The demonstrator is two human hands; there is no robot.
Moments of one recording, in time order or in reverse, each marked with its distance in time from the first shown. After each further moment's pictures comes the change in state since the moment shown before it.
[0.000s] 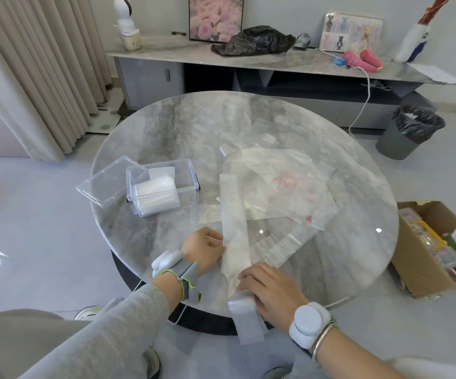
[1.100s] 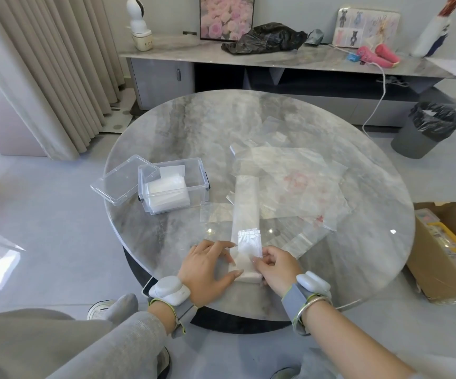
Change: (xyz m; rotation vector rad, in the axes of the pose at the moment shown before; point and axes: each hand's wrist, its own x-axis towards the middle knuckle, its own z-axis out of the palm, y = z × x) left_hand -0.030 -0.047 -0.009 0.520 0.053 0.705; right_hand 0.040 0.004 0.007 0.697 -0.032 1.042
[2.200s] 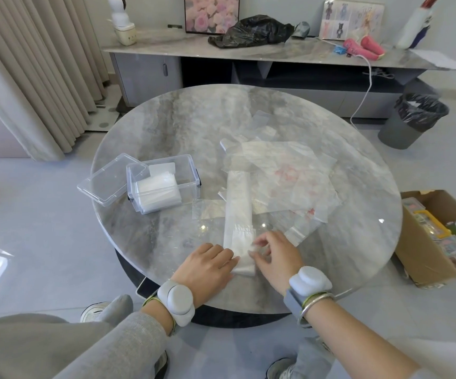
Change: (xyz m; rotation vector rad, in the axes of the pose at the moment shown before) left_hand 0.009 -0.007 0.010 0.511 0.139 0.632; right_hand -0.012 -0.012 -0.019 -0.374 0.151 -0.332
